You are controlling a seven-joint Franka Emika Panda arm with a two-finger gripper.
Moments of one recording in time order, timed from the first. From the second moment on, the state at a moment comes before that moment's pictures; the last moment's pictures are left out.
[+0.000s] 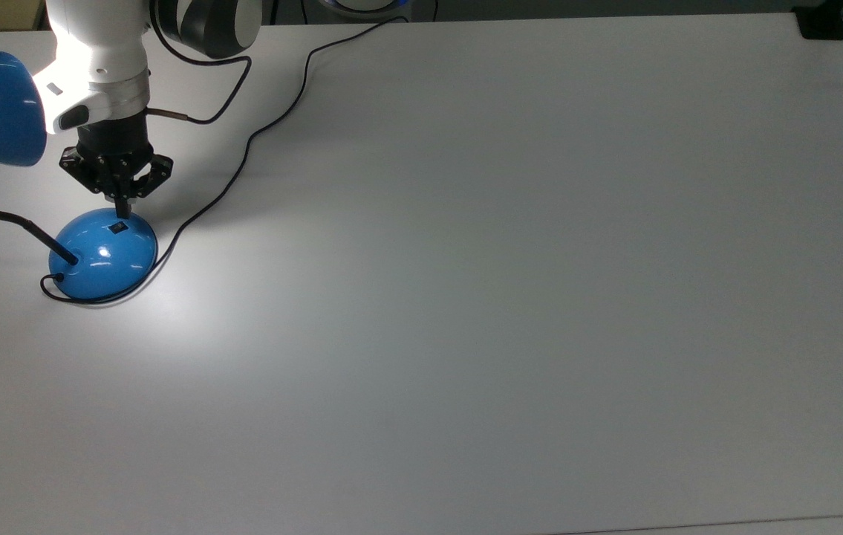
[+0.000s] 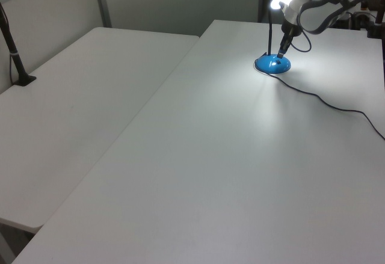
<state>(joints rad) -0.24 0.27 -0.16 -2.02 -0.07 2.66 -0.41</state>
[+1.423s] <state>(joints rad) -0.25 0.34 -0.16 -2.00 -0.07 2.70 -0.43</state>
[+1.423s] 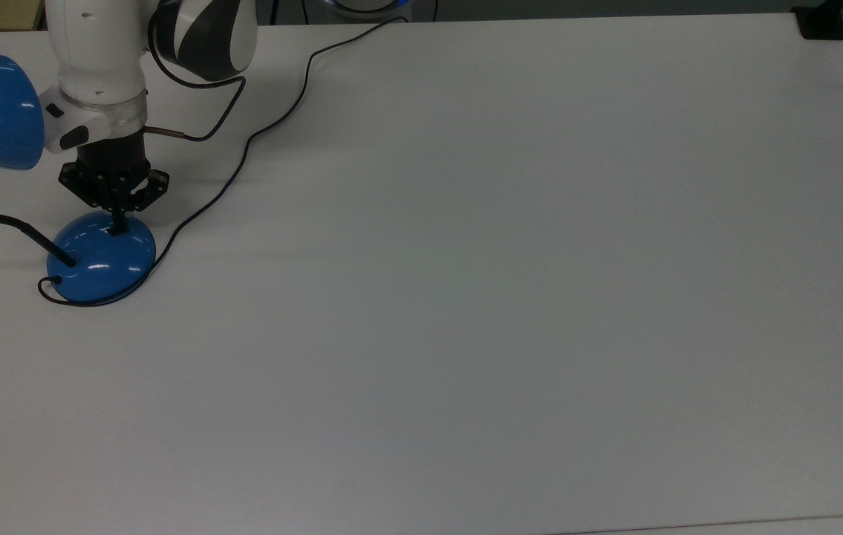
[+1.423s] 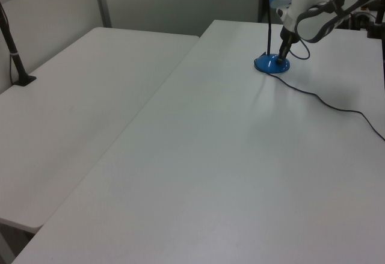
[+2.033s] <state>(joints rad) -0.24 0.33 -0.16 -1.99 -0.07 2.57 -0.43</state>
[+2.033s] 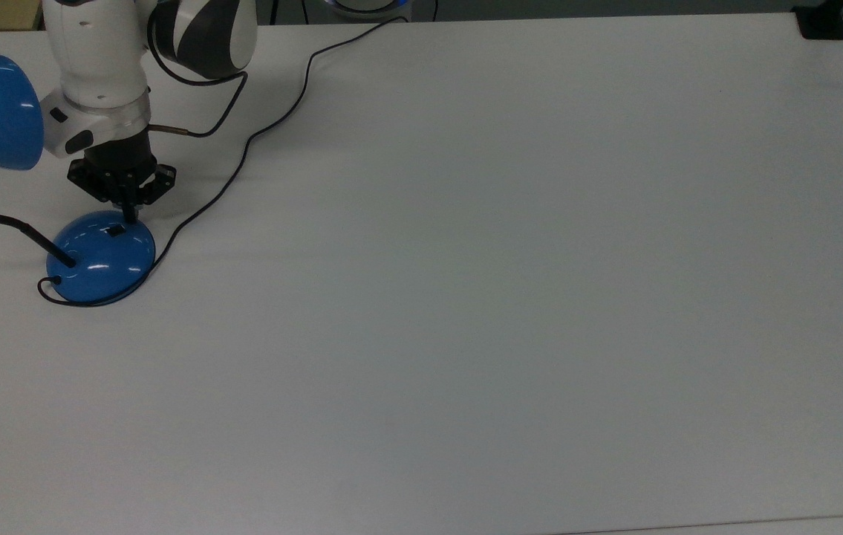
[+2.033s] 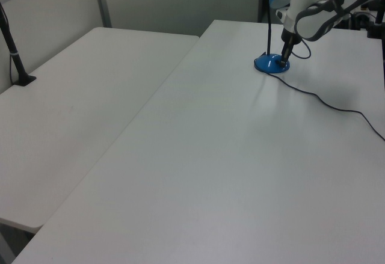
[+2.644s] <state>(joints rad) -0.16 0.18 -0.13 -1.88 -0.07 1.99 -0.43</state>
